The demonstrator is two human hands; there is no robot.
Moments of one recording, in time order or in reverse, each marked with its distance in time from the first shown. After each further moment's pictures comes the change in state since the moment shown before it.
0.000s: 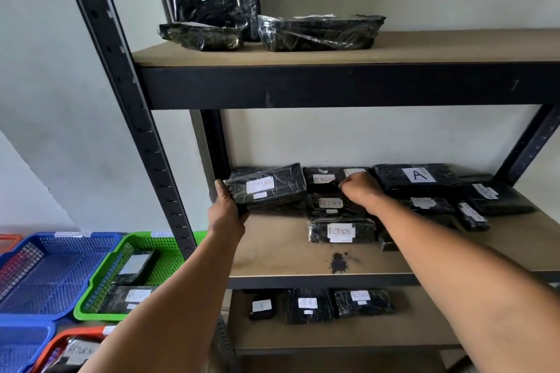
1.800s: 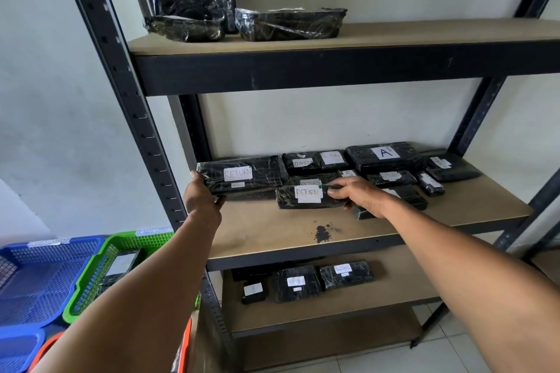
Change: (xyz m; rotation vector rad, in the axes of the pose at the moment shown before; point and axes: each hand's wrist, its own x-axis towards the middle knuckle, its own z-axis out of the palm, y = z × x) left_hand -0.011 0.023 -0.021 -0.016 -0.057 0.048; right_hand -0.077 0.052 -0.024 0.395 -0.340 -0.098
